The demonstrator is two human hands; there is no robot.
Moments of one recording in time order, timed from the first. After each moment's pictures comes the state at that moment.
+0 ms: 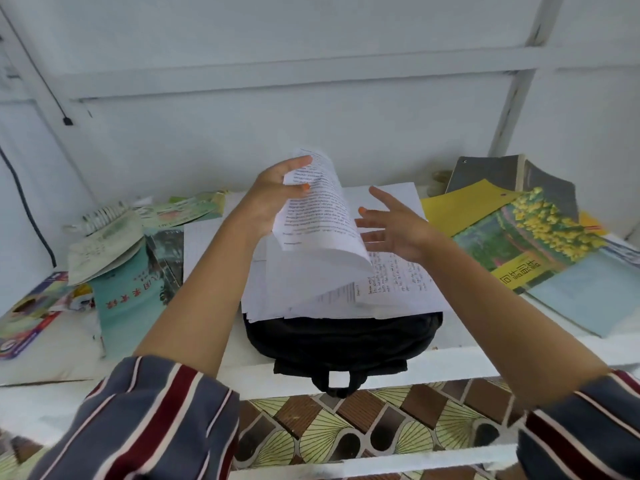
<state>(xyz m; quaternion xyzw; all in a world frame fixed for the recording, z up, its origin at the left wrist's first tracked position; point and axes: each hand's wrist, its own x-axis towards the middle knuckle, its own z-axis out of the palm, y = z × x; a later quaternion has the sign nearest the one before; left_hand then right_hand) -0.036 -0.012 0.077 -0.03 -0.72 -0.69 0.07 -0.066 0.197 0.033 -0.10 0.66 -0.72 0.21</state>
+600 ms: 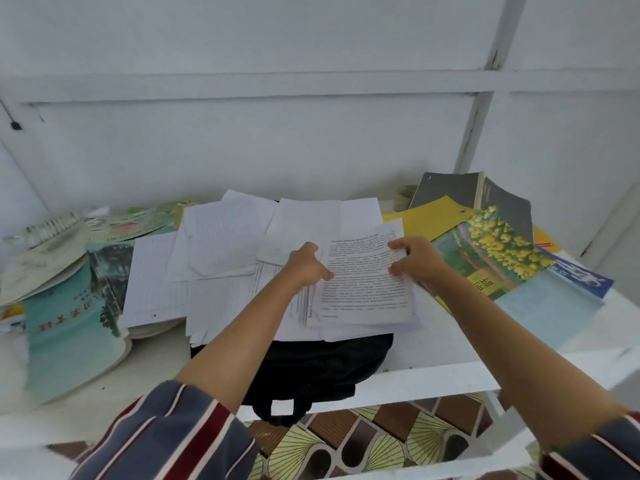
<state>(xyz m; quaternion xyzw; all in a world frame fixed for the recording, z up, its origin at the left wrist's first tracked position) -0.065 0.092 -0.003 0.10 -0.88 -0.46 -0.10 -0.096 0.292 -0.002 0.01 0.87 -0.49 0.07</state>
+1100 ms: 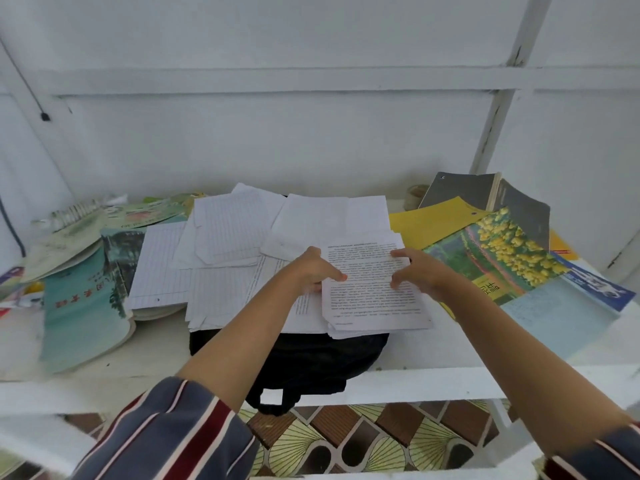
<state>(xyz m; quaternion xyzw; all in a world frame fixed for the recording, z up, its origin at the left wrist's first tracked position) -0.041 0.115 0.012 0.15 -0.75 -0.62 -0.16 -0.095 0.304 -0.010 -0.01 0.84 -0.49 0.22</state>
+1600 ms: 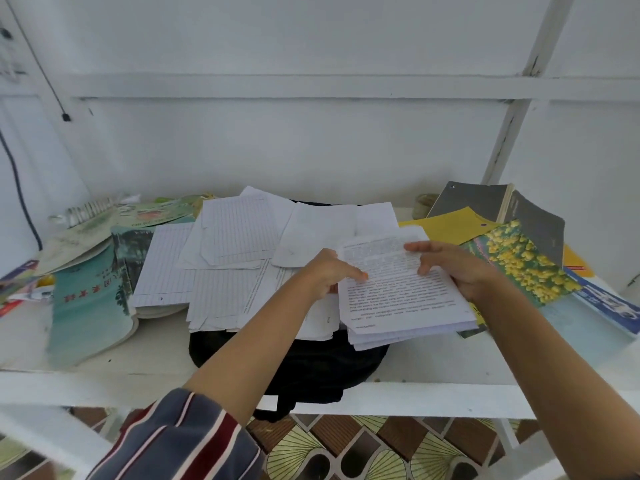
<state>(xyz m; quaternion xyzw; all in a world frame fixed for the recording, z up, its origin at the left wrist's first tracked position) -0.039 0.138 0.025 0.16 -0.73 -0.66 -0.13 -0.094 0.331 0.029 0.00 0.68 -0.69 0.27</state>
